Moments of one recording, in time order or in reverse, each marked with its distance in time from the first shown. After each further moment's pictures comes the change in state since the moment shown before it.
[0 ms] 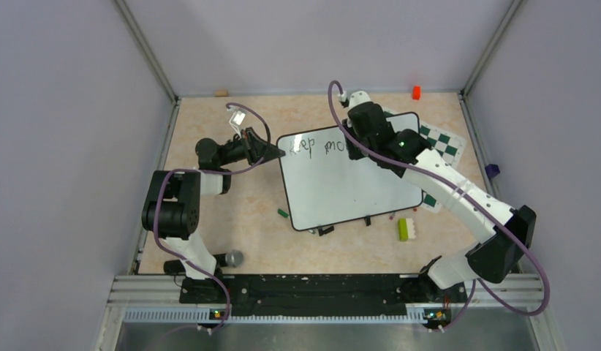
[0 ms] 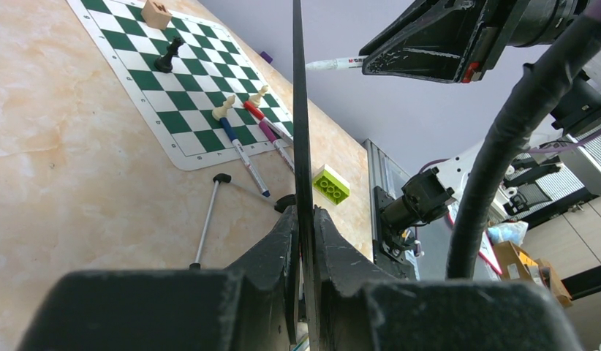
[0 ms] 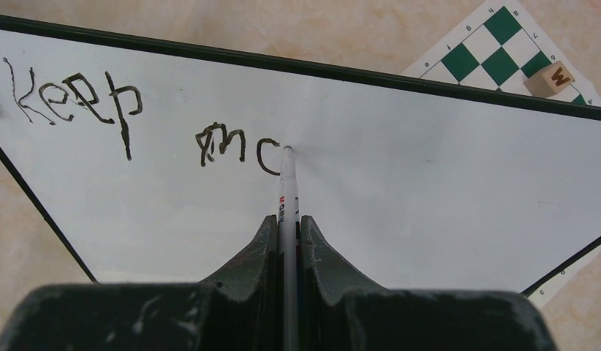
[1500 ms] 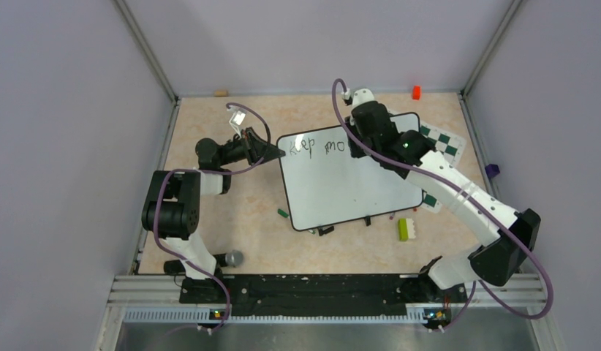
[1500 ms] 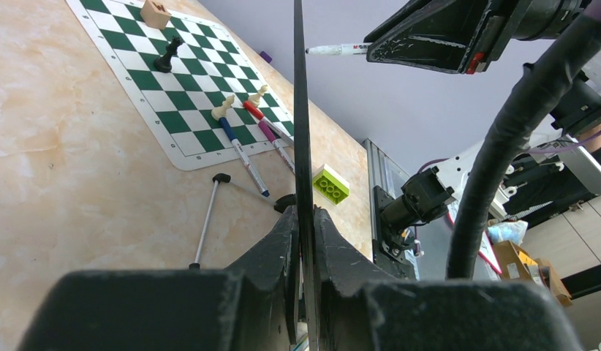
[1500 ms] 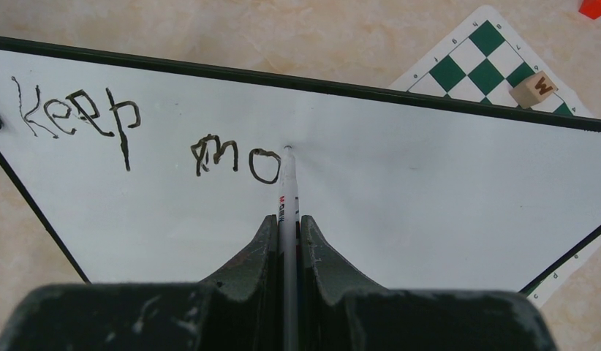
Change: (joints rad) left arm 0.000 -0.001 0.000 0.000 0.000 0.000; right arm -0.004 -0.020 -0.002 0.026 0.016 -0.007
